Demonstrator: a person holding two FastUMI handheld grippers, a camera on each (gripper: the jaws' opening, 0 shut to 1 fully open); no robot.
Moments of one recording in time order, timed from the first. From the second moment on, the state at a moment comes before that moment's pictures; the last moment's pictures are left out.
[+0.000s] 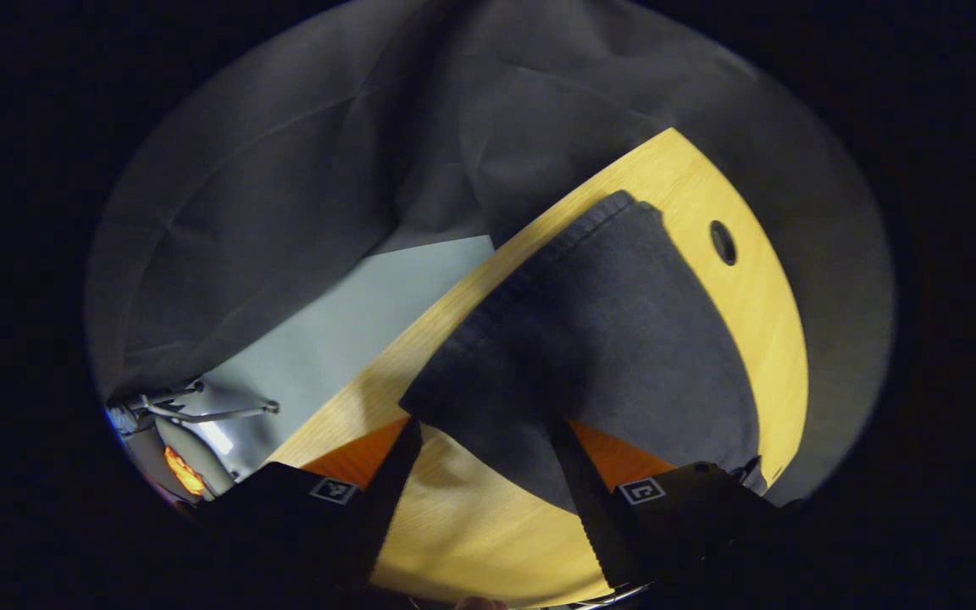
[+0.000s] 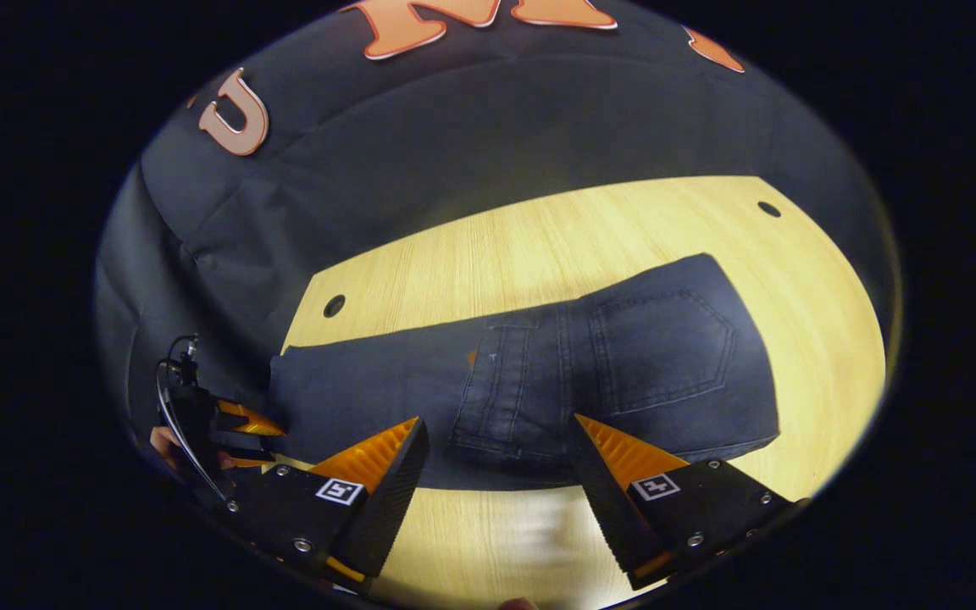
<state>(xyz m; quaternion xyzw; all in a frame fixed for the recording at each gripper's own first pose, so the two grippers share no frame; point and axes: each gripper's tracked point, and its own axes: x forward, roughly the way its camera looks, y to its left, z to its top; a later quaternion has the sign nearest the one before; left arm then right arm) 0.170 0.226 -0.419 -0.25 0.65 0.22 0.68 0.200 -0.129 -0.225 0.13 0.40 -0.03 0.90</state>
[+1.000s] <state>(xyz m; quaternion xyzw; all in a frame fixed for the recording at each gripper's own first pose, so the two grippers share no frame) 0.209 0.171 -0.370 -0.15 0.51 0.17 0.83 0.140 -0.285 -0.181 0.22 0.36 -0.04 0.90</state>
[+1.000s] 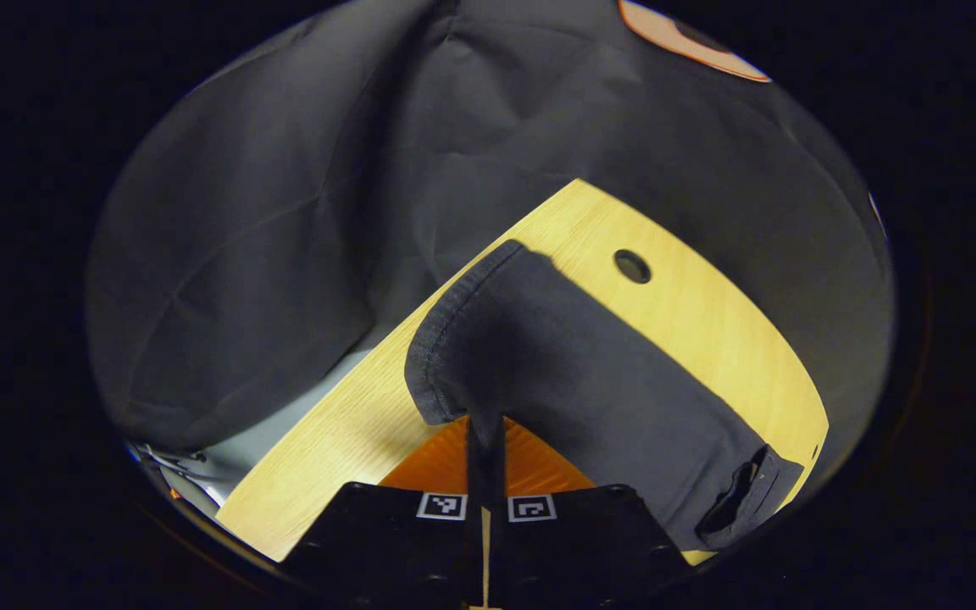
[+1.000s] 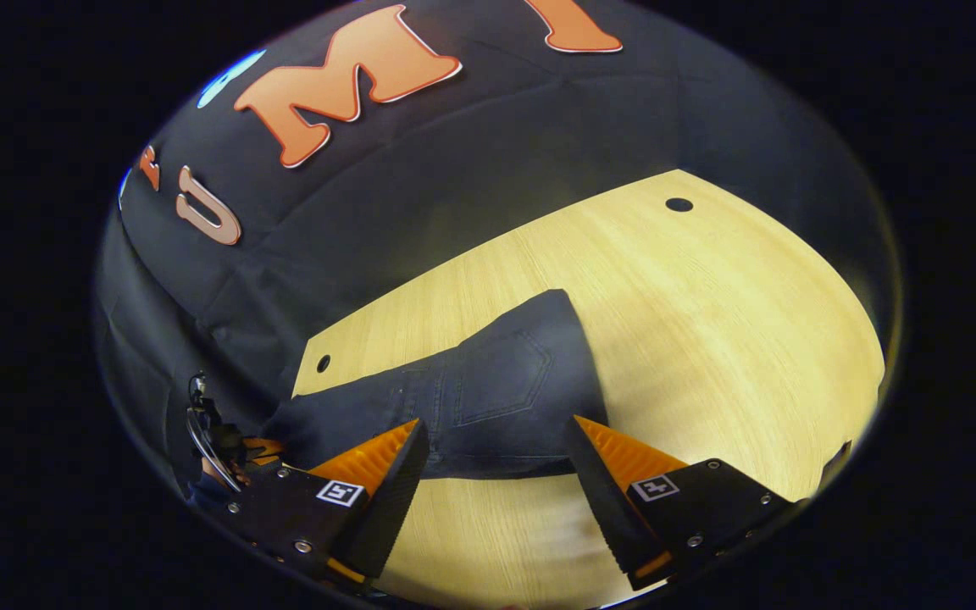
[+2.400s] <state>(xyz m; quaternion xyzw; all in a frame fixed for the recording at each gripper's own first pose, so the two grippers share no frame) 0.171 -0.072 -0.247 -0.07 0.41 -0.11 0.90 0.140 -0.370 -0.137 0.22 0.29 -0.03 0.93</state>
